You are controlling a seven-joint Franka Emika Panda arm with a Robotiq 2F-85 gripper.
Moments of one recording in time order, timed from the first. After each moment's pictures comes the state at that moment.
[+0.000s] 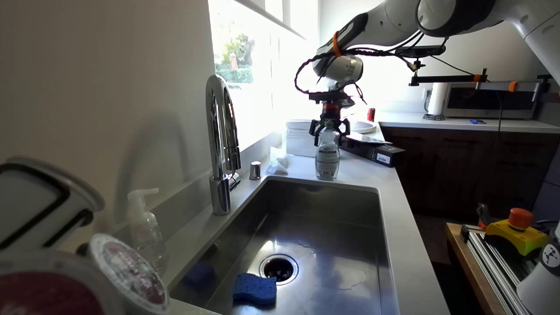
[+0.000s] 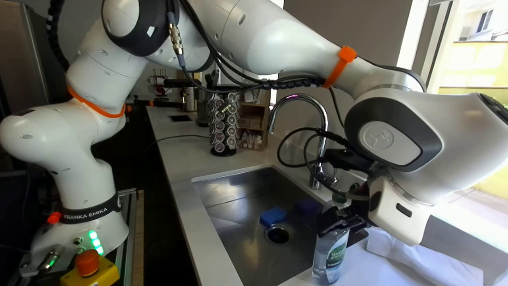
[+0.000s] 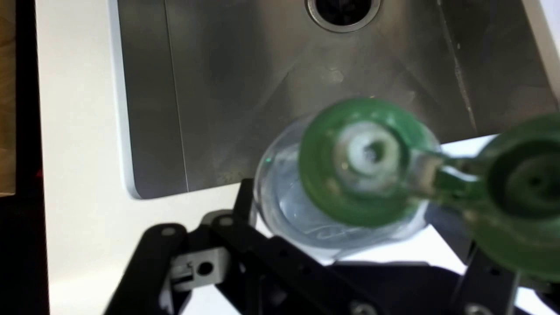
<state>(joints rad) -0.55 0.65 -0.31 -1.42 0.49 1.62 0.76</state>
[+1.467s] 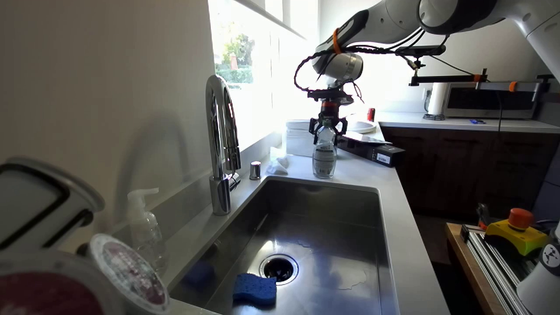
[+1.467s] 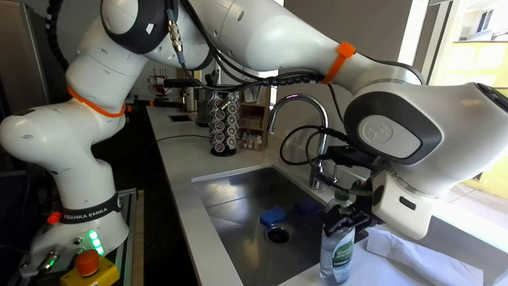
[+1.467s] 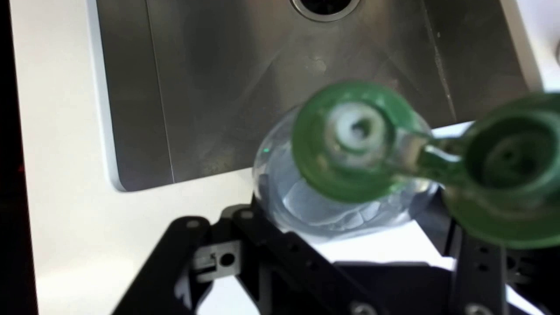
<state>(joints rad) -0.54 0.64 -0.31 -1.42 0.50 1.67 0.78</state>
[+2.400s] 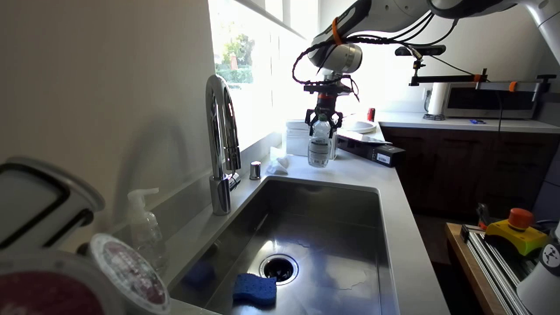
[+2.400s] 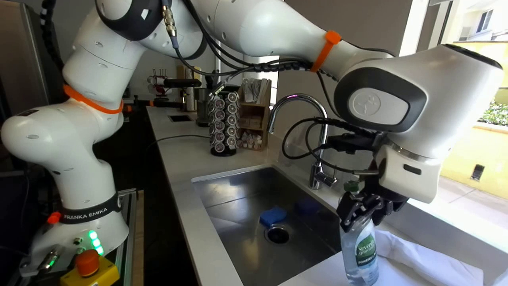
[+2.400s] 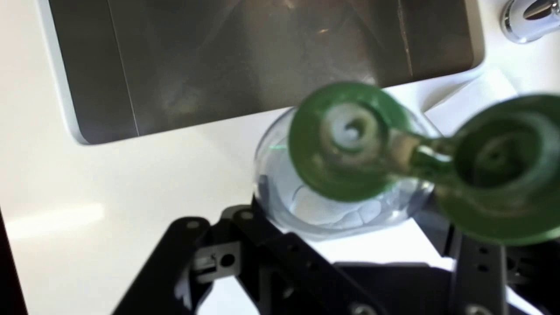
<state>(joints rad) -0.47 0.55 -0.33 -1.50 0.42 1.86 0.79</state>
